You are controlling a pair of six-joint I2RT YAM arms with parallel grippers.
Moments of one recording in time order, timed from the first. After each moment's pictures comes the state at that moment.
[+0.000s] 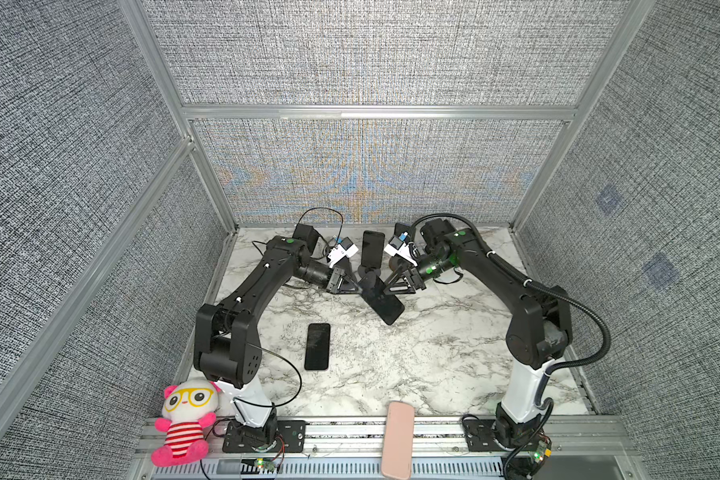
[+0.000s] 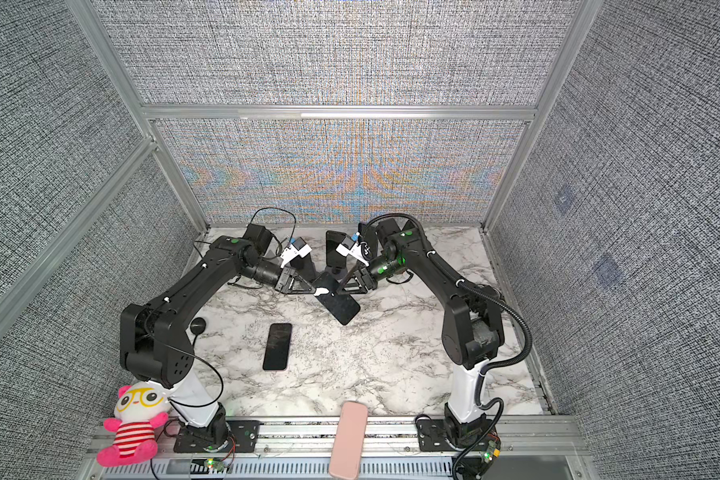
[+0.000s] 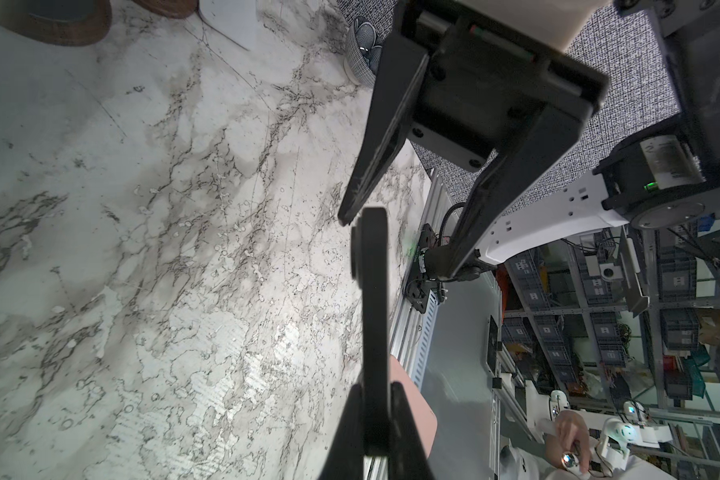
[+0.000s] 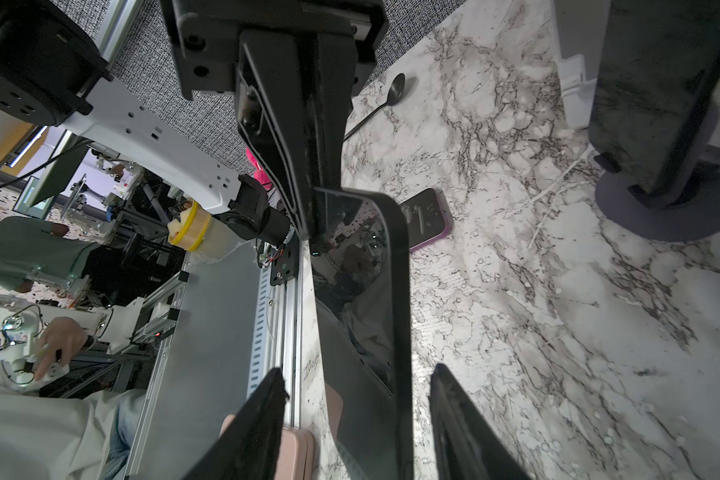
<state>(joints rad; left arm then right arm) -0.32 1.73 1.50 -1.10 1.11 0.29 0.40 1.90 1.69 -1.11 -1.11 -0.57</state>
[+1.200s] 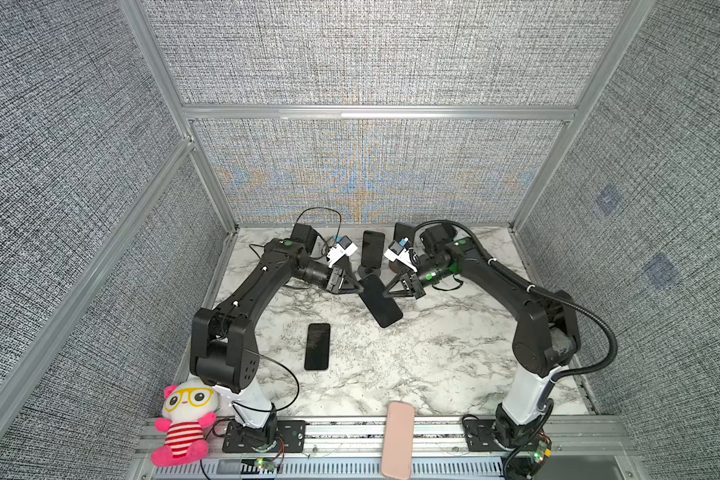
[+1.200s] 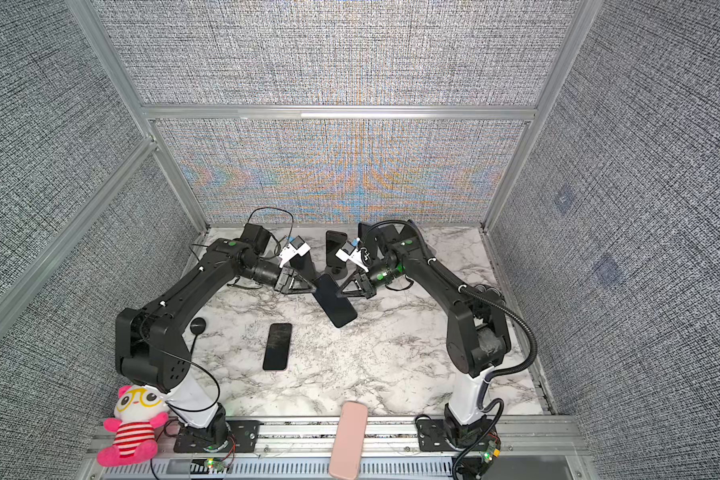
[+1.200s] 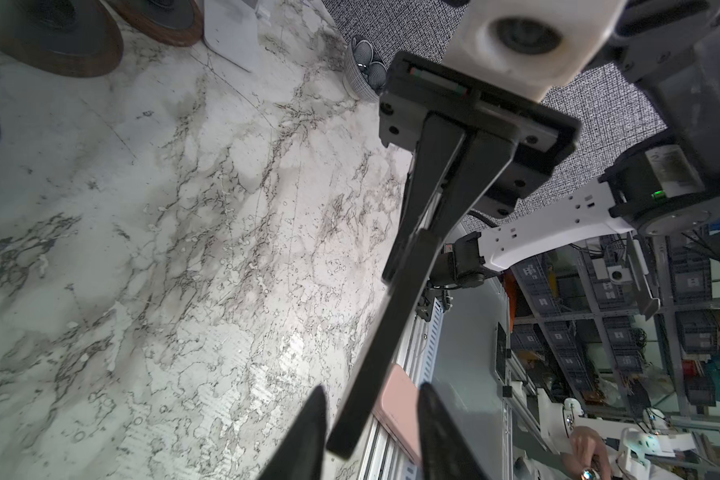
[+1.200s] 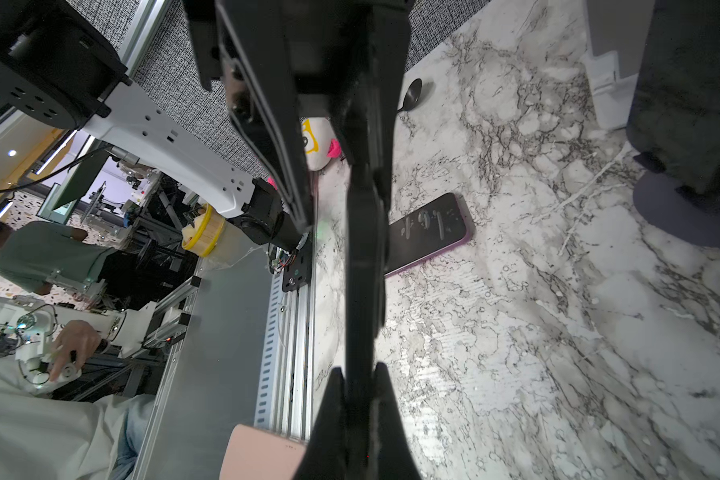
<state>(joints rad) -0.32 1.69 1.46 -1.03 1.10 0.25 0.42 1.82 1.53 -0.91 -1.14 -0.44</state>
